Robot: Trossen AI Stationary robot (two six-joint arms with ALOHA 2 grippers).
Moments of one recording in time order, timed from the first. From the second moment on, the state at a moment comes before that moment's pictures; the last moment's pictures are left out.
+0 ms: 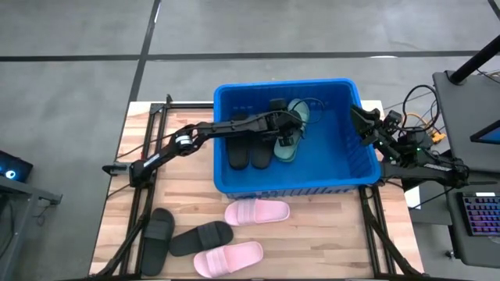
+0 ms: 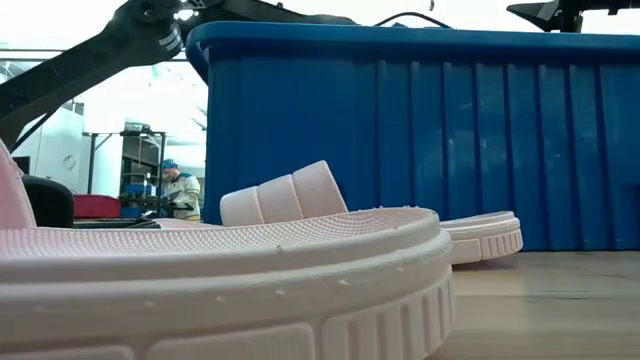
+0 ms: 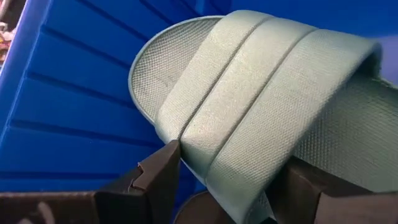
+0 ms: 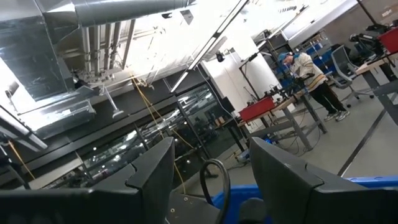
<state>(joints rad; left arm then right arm) 0.22 2.41 2.28 -0.61 -0.58 0.35 -0.13 0.20 0.42 0.24 0.52 0.34</state>
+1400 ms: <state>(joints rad) 0.19 1.85 2.27 -0.67 0.07 0.11 -0.13 0.19 0.42 0.22 0.49 0.28</state>
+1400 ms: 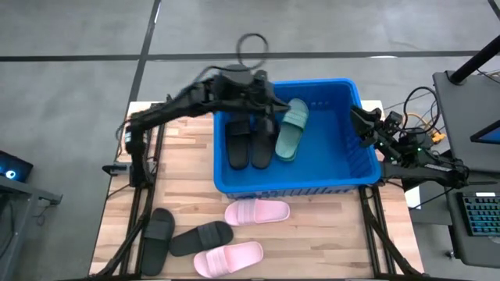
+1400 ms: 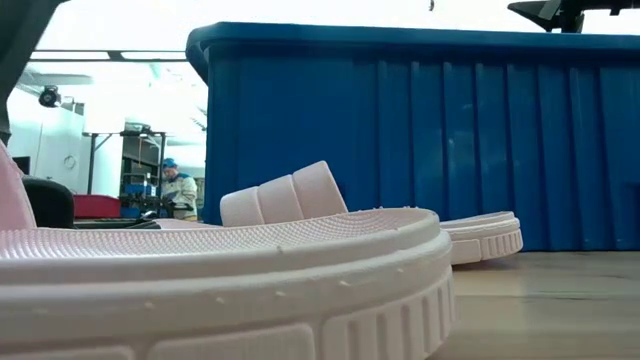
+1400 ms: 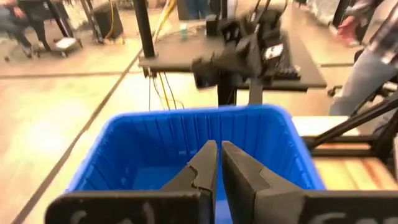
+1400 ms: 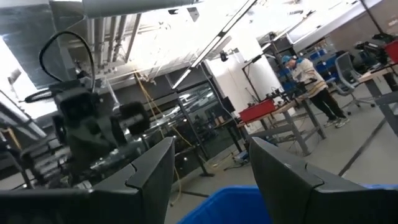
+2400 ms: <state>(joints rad) 0.14 0.78 1.08 -0.29 -0.14 -0.04 -0.13 0.19 0.42 0.21 0.39 0.29</state>
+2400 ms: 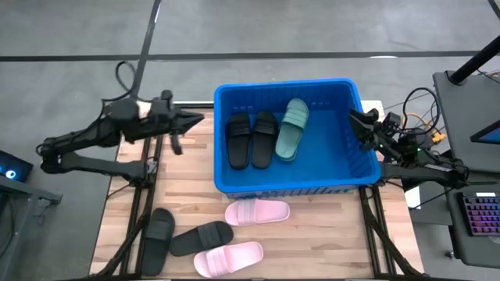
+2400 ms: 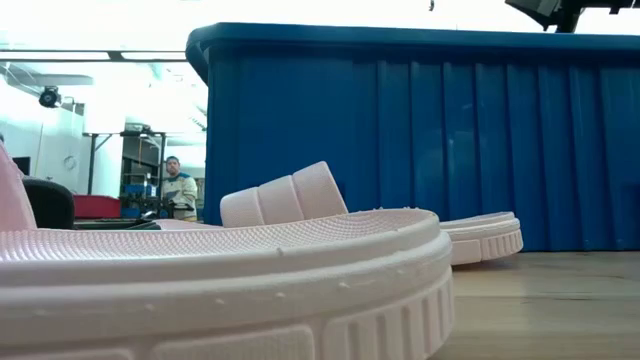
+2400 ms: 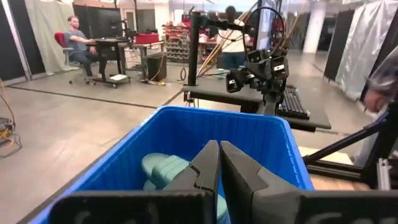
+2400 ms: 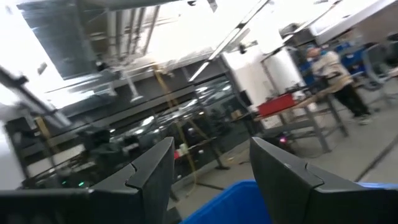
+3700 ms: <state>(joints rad) 0.14 0.04 0.53 -0.22 -0.27 -0.17 -0.05 0.81 0.91 0.10 0.12 0.32</state>
